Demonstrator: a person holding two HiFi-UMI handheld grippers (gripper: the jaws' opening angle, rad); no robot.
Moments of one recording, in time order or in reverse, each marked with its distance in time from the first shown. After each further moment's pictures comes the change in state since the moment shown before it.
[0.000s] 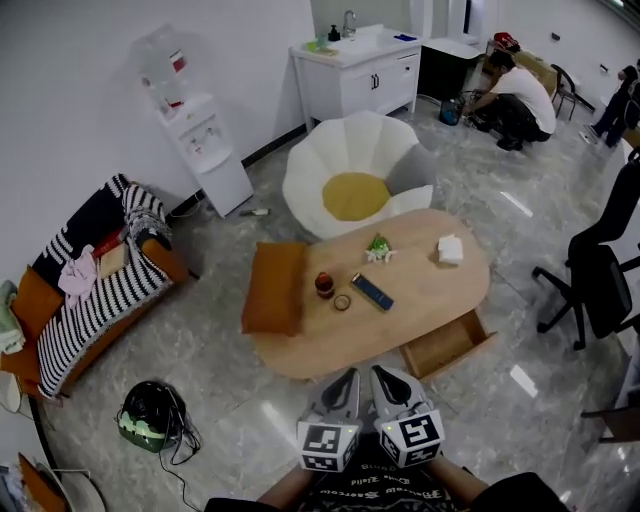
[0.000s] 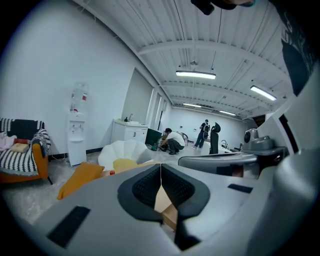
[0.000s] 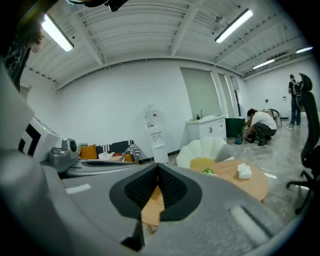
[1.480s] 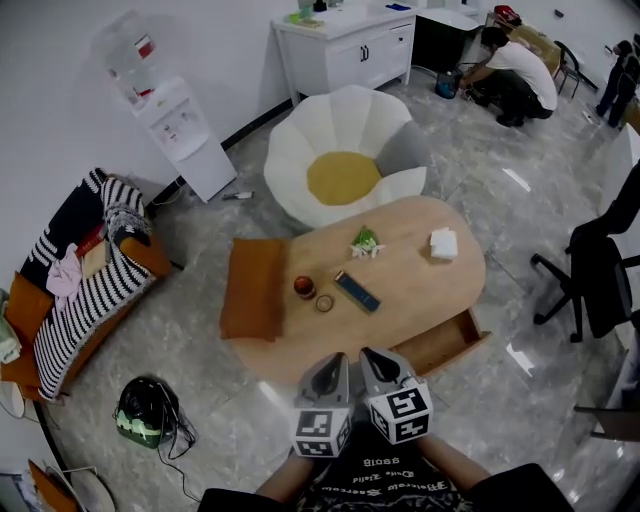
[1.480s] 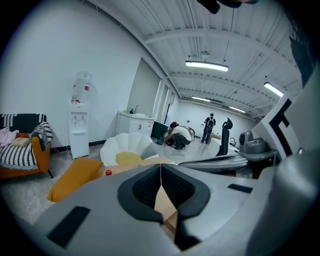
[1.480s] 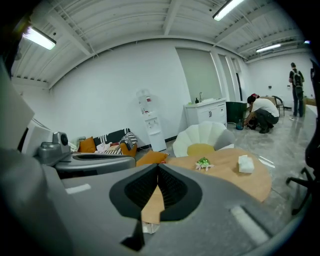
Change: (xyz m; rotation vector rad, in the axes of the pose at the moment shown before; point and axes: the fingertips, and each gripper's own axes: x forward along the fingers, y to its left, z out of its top) left arm 0.102 0.024 0.004 -0.046 0.073 0.073; right arm 0.078 -0.088 -0.008 0.046 0.183 0.023
